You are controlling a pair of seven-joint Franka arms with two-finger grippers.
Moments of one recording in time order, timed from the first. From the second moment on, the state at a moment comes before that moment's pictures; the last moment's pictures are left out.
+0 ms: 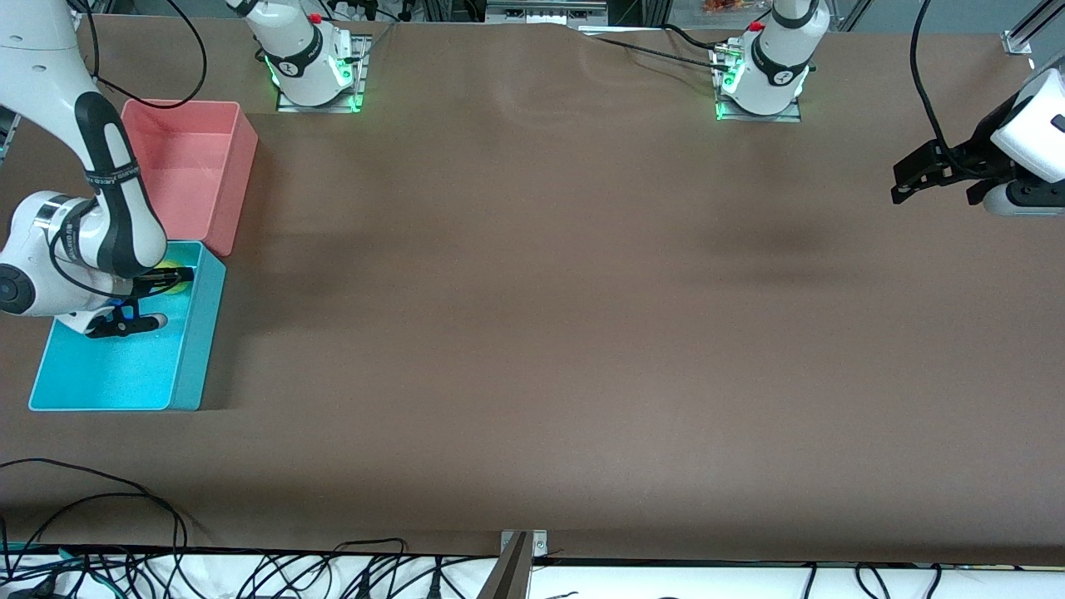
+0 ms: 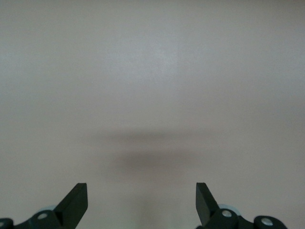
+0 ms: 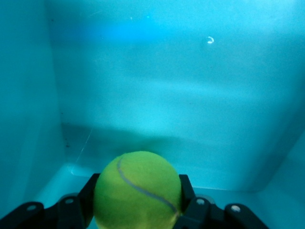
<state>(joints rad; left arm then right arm) -0.14 -0.01 0.09 -1.58 0.01 1.52 -0.05 -0.15 0.57 -0.16 -1.84 -0.12 2.05 -0.37</state>
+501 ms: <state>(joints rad) -0.14 -0.01 0.09 -1.58 0.01 1.52 -0.05 -0.15 0.55 -0.15 -1.81 -0.12 1.99 -0.37</state>
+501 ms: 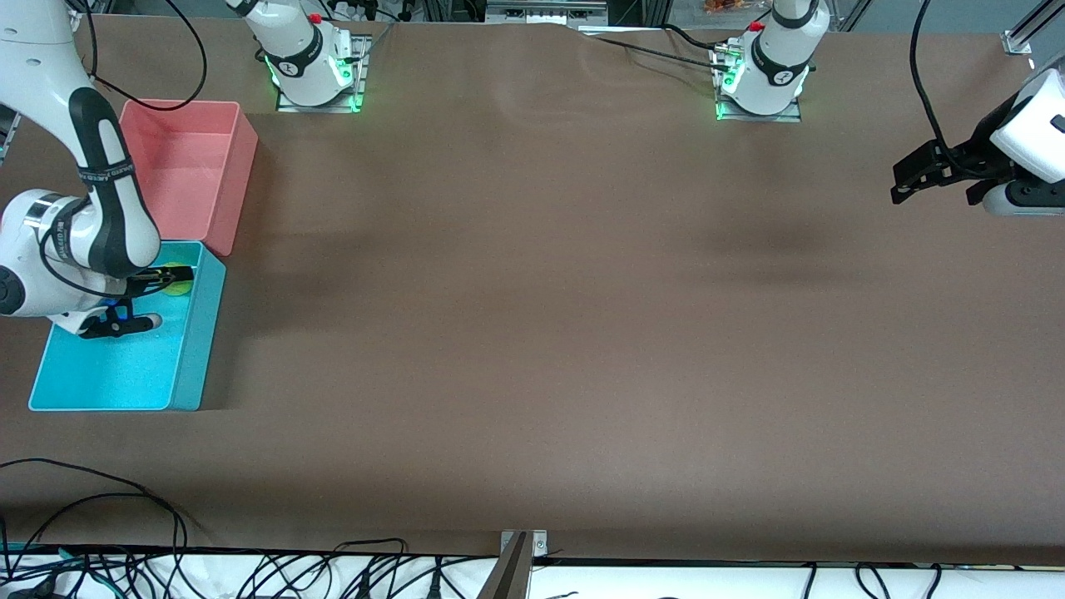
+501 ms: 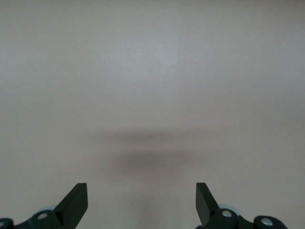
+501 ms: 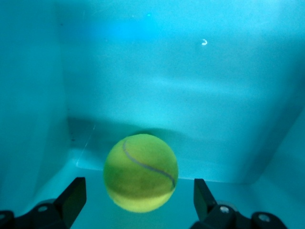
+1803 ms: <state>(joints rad) -0.14 -0.01 0.09 -1.58 0.01 1.52 -0.05 -0.07 0.29 0.01 -1.41 -0.04 1.52 -0.15</state>
